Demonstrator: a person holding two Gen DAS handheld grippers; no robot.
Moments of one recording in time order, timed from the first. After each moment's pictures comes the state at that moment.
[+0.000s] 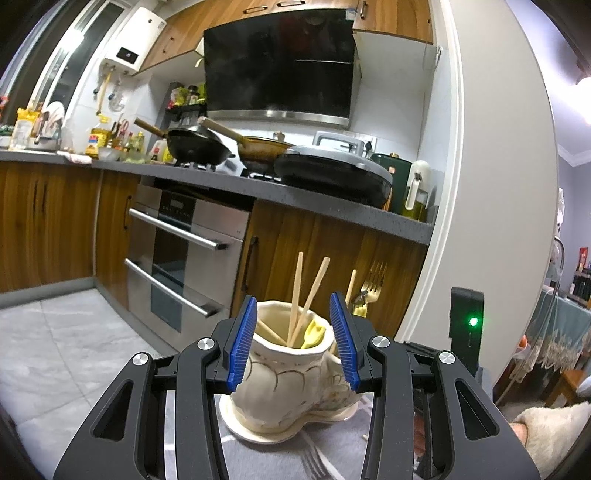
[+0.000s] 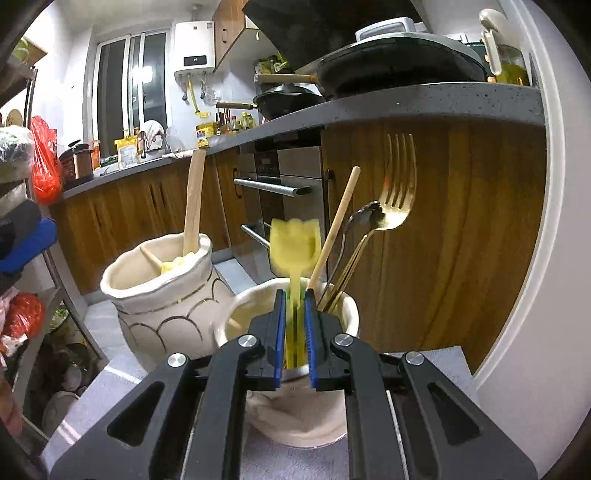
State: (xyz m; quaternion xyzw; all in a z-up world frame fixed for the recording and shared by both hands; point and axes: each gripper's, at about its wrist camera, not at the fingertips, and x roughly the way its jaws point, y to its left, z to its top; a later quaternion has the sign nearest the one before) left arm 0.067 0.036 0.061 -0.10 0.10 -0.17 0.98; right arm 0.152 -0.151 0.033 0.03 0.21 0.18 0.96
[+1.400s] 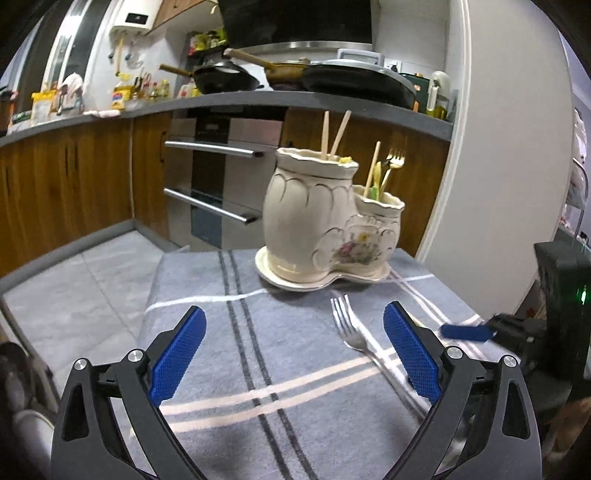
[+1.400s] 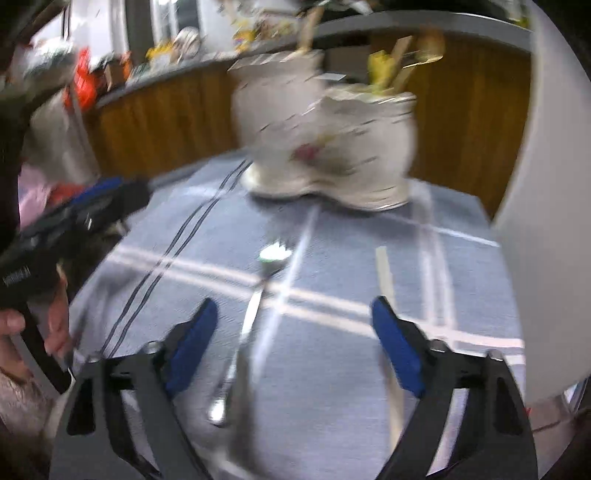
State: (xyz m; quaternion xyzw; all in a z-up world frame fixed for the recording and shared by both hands) left arm -0.004 0.039 -0.023 -0.05 0.24 -0.10 0.96; right arm 0.025 -0.126 -0.038 -0.08 0.39 0.25 0.88
